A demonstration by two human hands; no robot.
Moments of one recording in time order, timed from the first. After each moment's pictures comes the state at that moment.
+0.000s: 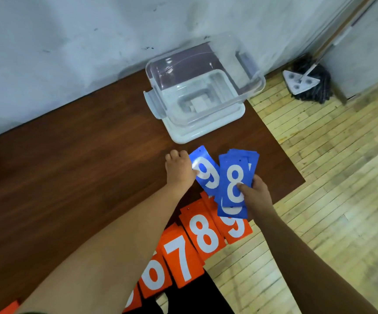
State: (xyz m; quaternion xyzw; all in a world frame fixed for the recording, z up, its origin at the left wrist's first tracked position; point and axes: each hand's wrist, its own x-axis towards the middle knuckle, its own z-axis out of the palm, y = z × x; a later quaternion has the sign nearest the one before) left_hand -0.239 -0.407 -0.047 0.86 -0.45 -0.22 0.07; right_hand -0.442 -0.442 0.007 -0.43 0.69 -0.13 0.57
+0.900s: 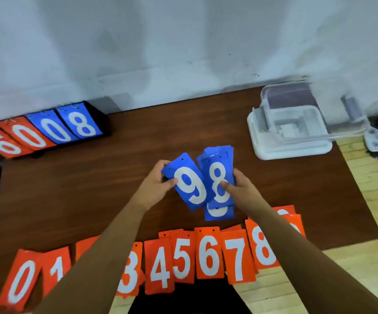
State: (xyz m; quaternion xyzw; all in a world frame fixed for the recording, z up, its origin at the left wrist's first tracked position) left_hand -0.079 -0.154 0.060 0.75 -0.18 -0.41 0.49; right_hand -0.254 -0.338 0.071 -0.62 0.41 0.03 0.67
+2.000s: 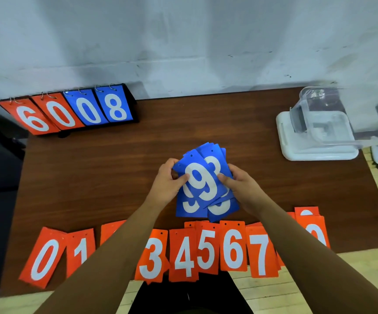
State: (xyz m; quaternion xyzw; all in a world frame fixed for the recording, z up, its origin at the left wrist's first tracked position) left_hand -0.057 -0.082 0.046 0.78 -0.11 -0.37 0.50; right_hand -0.192 -0.258 0.093 -0.59 0.36 0.09 0.72
